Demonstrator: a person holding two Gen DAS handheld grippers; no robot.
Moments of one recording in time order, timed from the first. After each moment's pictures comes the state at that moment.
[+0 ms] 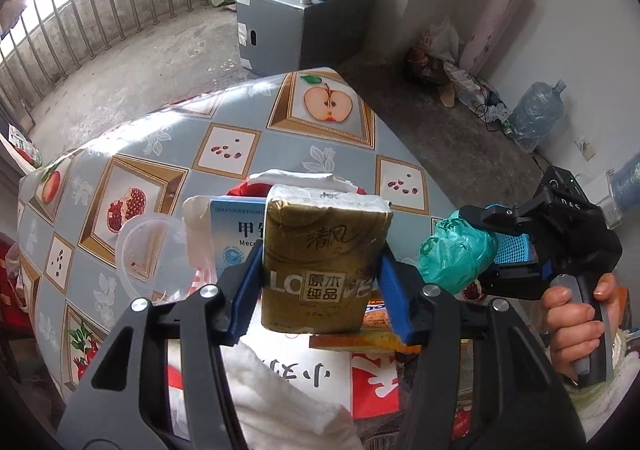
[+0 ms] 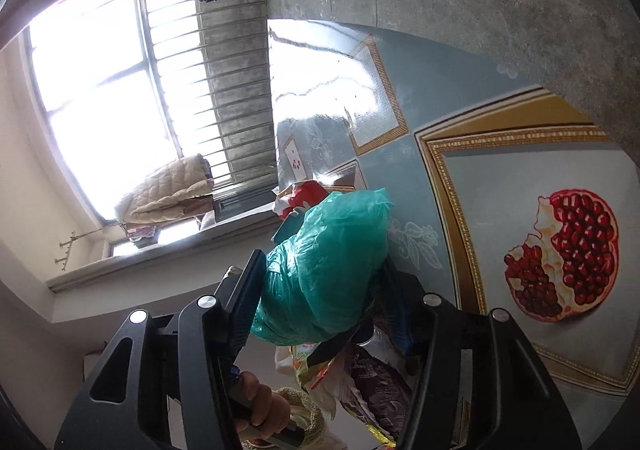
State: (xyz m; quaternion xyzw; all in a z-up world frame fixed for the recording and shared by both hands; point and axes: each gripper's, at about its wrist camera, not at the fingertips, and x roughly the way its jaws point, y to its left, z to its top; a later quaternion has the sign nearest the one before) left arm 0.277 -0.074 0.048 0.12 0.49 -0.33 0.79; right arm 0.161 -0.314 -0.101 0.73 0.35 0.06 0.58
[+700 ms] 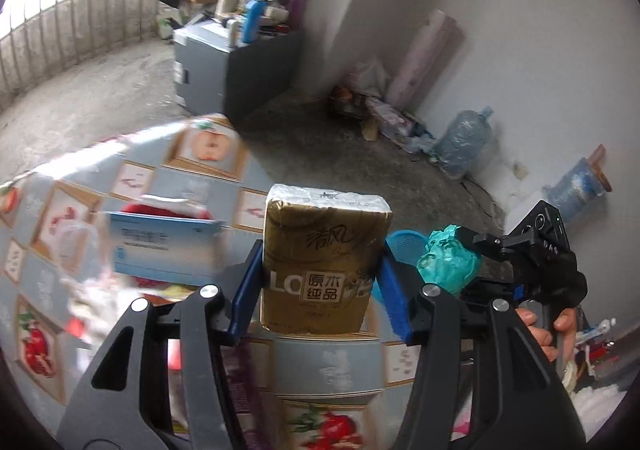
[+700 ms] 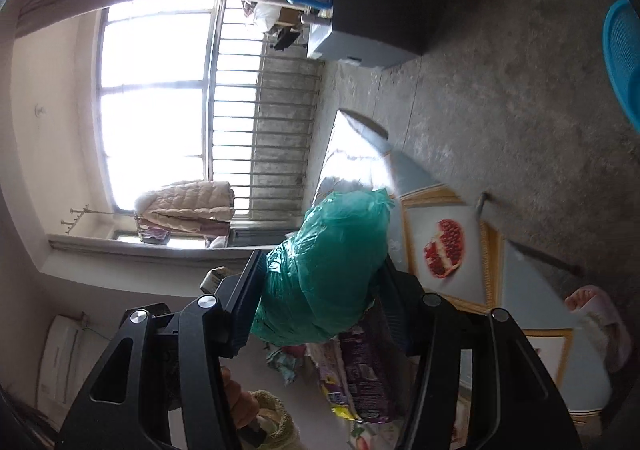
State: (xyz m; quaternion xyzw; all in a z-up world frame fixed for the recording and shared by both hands) left arm 0.174 -0.128 0.114 0.05 0.45 -0.44 0.77; right arm -0.004 -0.382 -0.002 0.65 0.25 0.01 0.72
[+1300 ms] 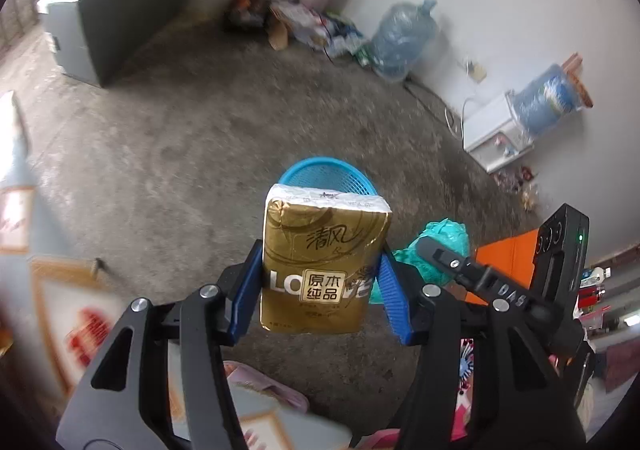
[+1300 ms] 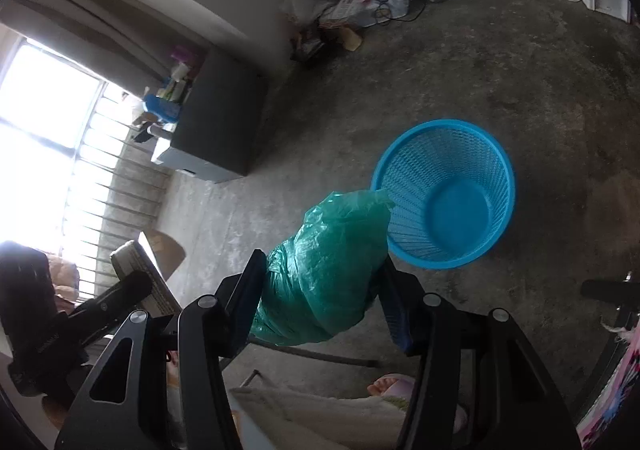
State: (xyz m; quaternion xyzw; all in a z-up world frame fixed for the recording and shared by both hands) left arm 0.068 -0.398 -0.009 0.16 0.54 -0.52 0.64; right arm -0.143 -0.505 -0.085 0.52 0.29 -0.32 0.74
